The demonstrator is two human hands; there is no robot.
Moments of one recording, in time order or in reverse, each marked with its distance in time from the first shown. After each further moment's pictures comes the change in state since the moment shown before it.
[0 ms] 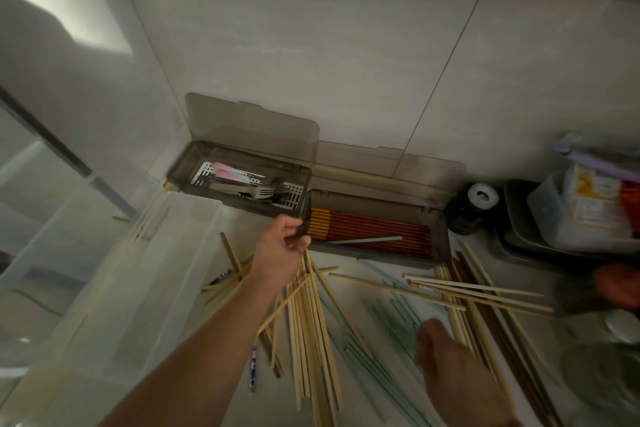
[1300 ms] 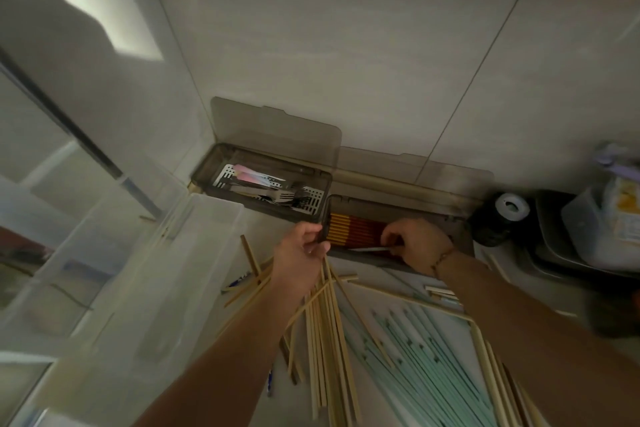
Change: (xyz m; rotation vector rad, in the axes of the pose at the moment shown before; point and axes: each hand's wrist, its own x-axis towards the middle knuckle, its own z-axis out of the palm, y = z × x) left_hand 0.000 -0.007 0.004 -0.094 0.022 -0.036; right_hand 0.205 -0.030 -0.019 -0.120 -0.128 -0.364
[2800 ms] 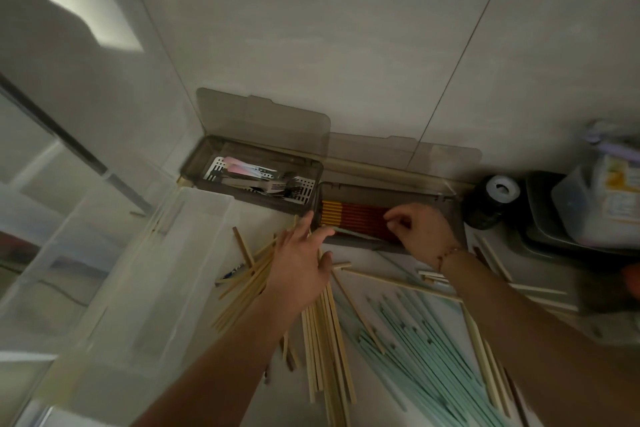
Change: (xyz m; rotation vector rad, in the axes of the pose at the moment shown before) left_hand -0.020 -0.006 0.002 0.739 -0.105 0.364; right_hand -0.026 -0.003 -0.003 0.296 0.283 0.118
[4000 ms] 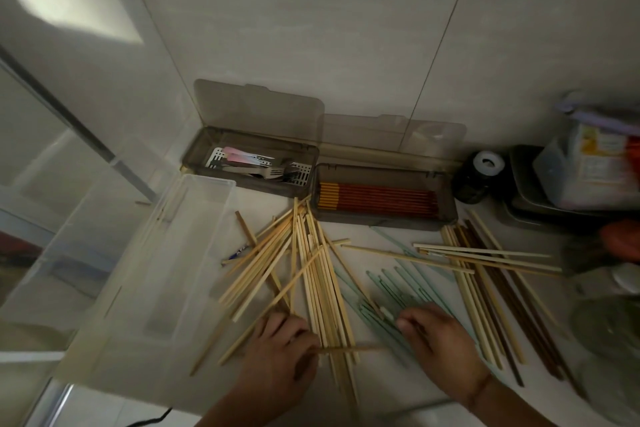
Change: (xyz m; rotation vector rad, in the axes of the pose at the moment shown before) left_hand -0.158 -0.047 0.026 0.109 0.069 0.401; right_hand -0.197 0.011 0.055 0.007 0.071 -0.130
